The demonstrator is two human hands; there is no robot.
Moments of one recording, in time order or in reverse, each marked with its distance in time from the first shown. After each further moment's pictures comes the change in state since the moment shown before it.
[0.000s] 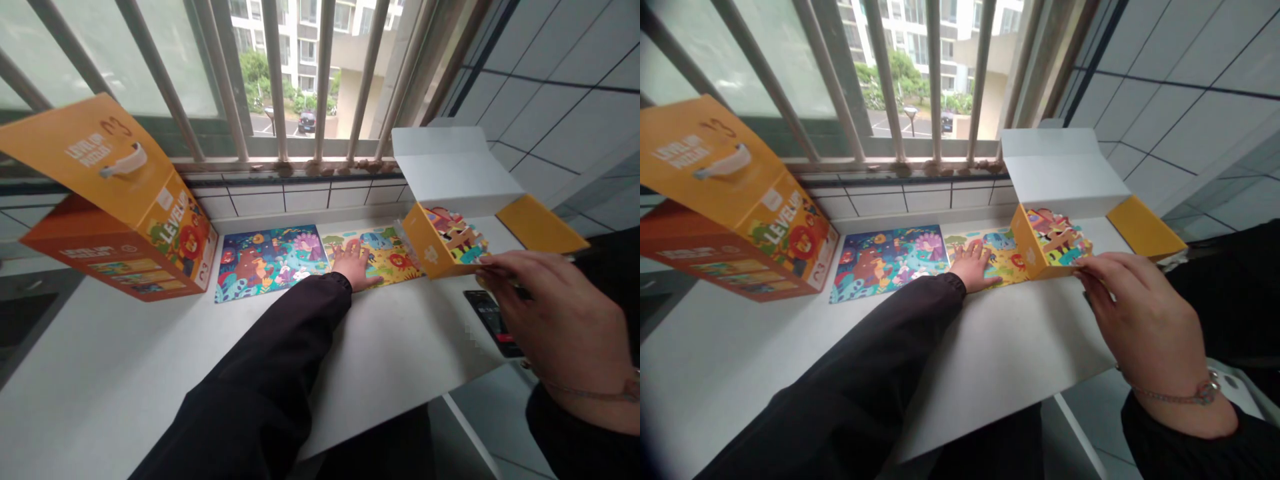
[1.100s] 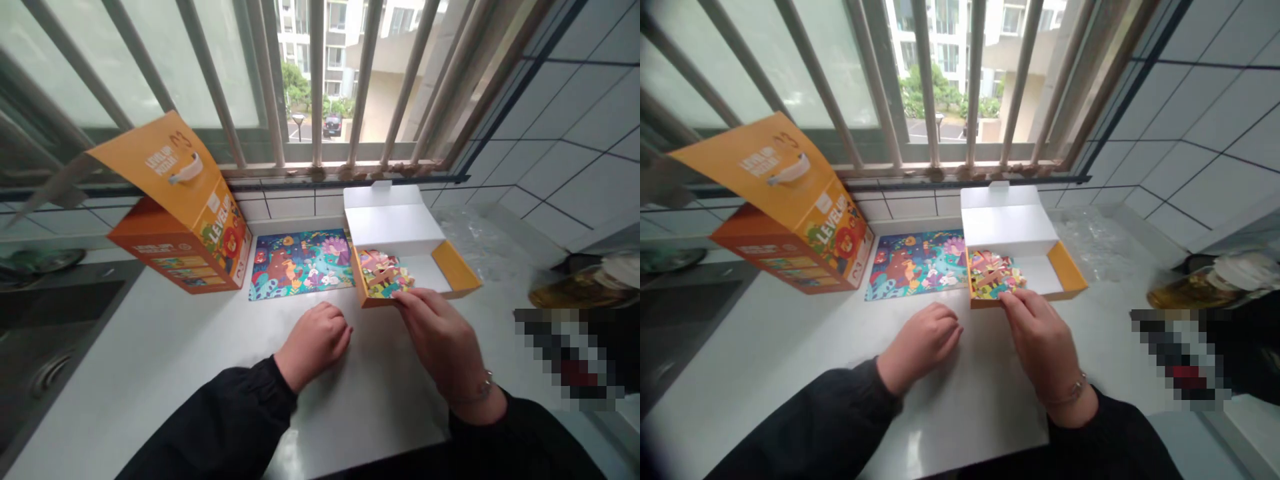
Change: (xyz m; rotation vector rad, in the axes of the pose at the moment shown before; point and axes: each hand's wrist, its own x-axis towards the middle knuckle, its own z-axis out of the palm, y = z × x) left_hand -0.222 -0.030 -0.069 -0.080 0.140 0.071; right_hand -0.019 -0.133 0.090 0.443 -0.130 -0.021
